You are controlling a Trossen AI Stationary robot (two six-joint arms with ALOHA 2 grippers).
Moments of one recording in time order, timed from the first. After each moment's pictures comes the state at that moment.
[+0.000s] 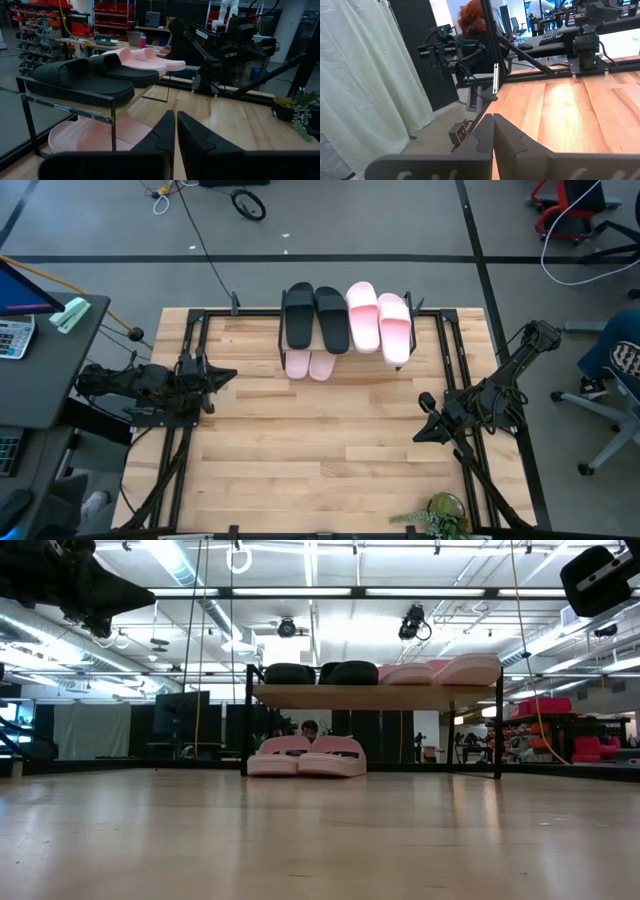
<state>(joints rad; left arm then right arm) -0.22 0.01 0.24 -0.22 -0.53 -0.12 0.76 0.42 0.20 0.23 0.31 0.29</state>
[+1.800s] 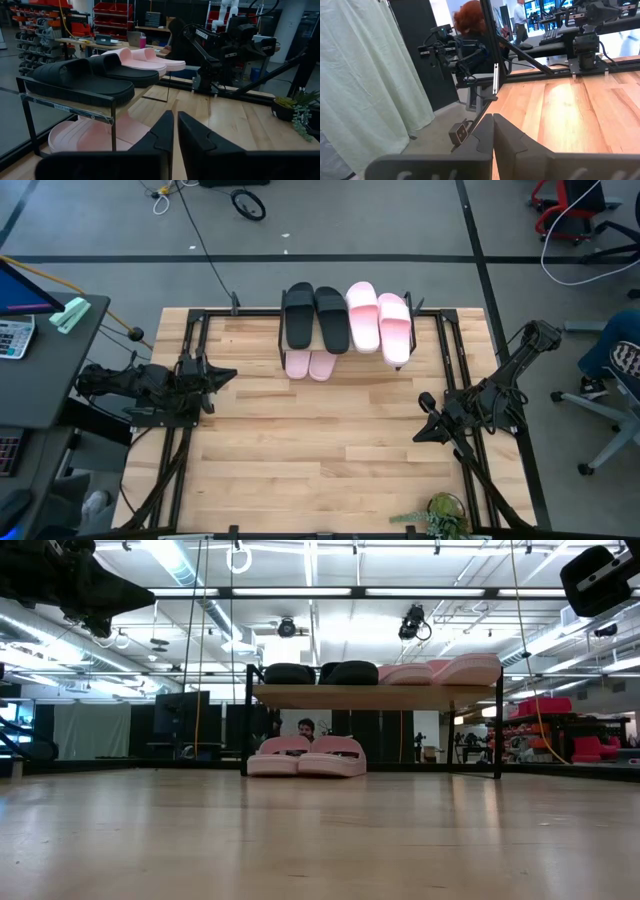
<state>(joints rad) -0.22 0.01 0.24 -0.22 -0.53 -0.12 0.75 0.42 0.20 0.23 0.31 0.29</state>
